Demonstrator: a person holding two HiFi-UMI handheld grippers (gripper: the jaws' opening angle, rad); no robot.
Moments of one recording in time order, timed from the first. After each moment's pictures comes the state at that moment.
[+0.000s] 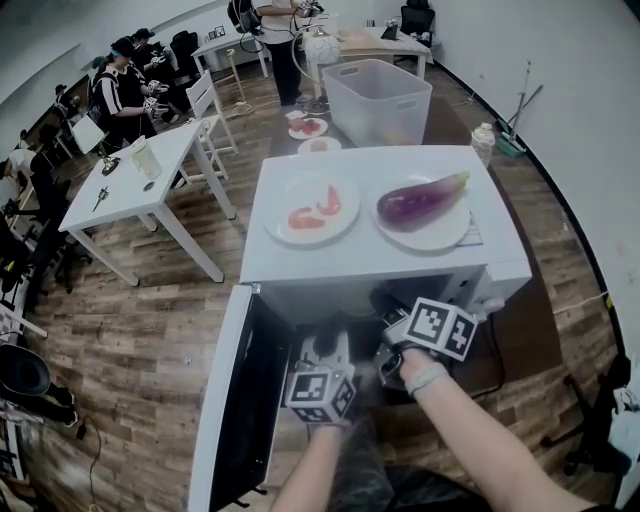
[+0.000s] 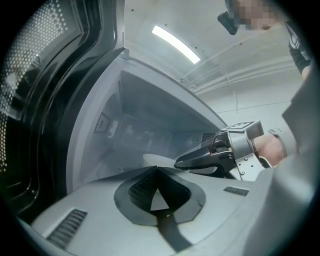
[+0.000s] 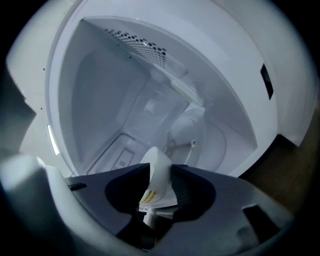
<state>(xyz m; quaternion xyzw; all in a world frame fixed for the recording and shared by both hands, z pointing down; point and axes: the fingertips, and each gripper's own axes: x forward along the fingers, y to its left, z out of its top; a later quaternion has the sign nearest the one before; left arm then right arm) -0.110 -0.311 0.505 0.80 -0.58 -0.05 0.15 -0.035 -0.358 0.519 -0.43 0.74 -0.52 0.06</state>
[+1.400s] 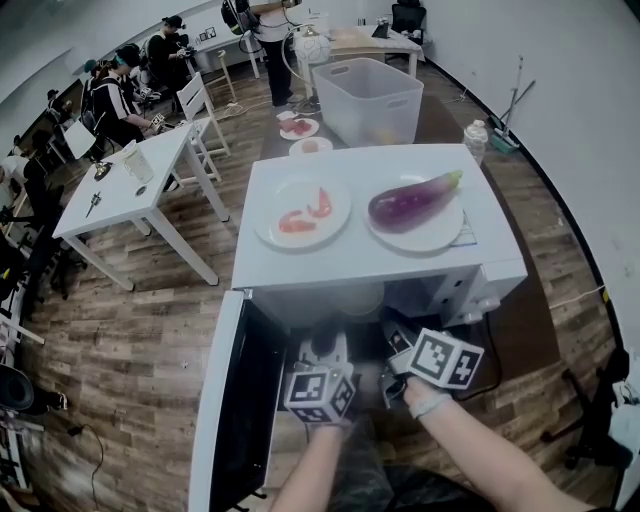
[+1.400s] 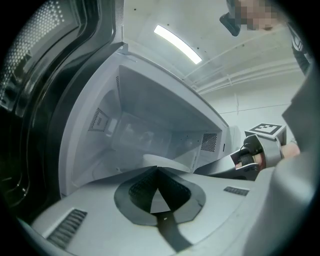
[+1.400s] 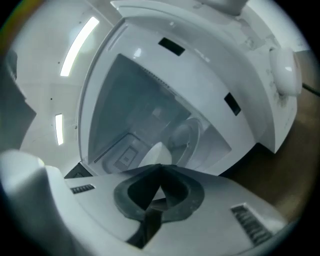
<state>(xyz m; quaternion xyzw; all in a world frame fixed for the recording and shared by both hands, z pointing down) -0.104 -0.318 0.505 0.80 -0.58 -0.06 0.16 -0.016 -0.329 0.510 -0.44 0.77 -0.45 0.07</state>
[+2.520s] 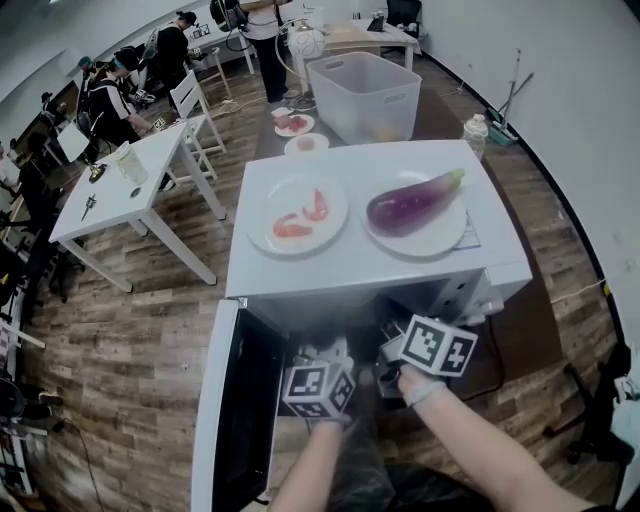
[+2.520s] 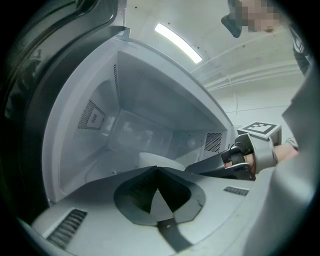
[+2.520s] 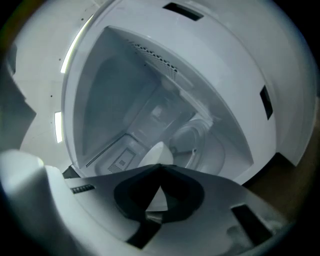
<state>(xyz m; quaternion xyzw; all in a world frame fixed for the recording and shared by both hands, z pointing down) -0.102 -0.339 0.504 0.80 -0.57 -0.05 0.16 -0.028 -0.359 0.511 -0.45 0.77 -0.45 0.06</state>
